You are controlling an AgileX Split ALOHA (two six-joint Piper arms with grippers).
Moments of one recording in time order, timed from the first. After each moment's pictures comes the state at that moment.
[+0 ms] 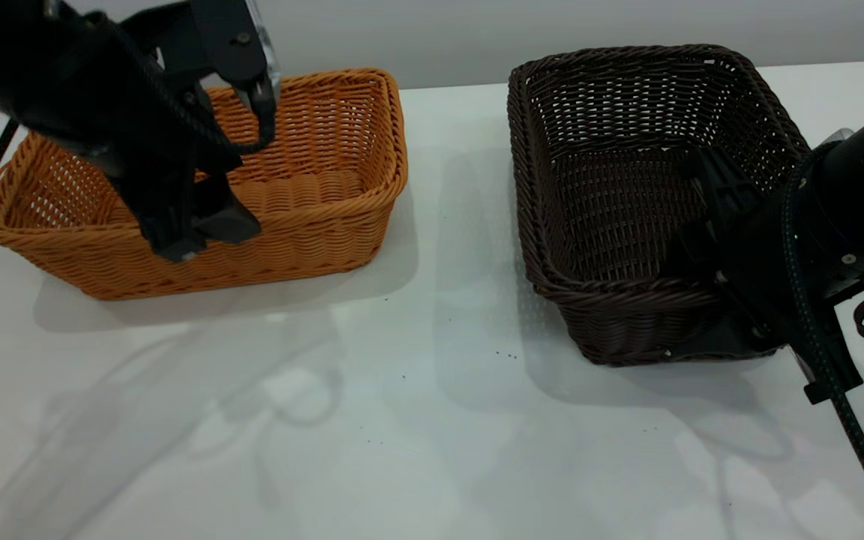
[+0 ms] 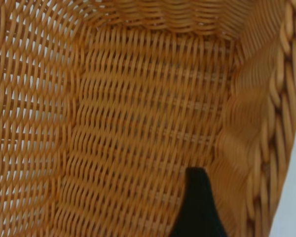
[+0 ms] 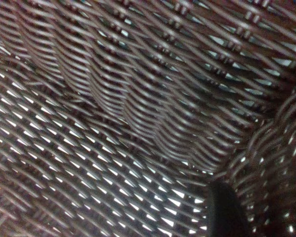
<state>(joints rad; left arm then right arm) -0.35 1.82 -0.89 -0.35 0.16 1.32 0.30 1.91 -0.66 1.75 0.31 -0.23</state>
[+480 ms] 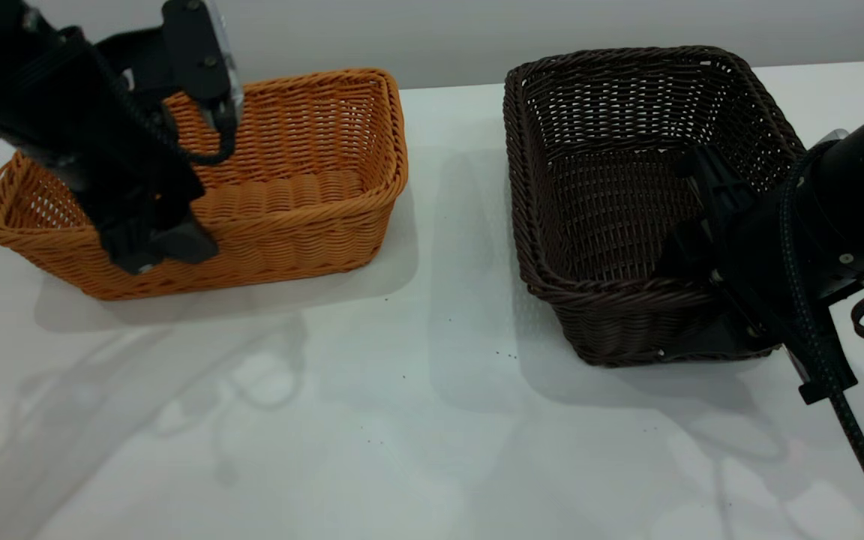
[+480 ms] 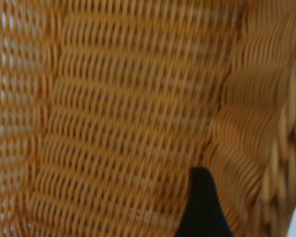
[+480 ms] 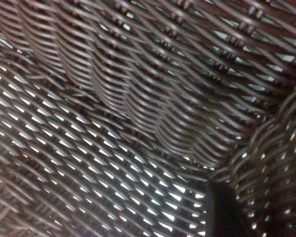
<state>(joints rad) -0.25 1.88 -0.92 -0.28 0.23 1.31 0.30 1.91 -0.66 1.75 0.33 -0.23</state>
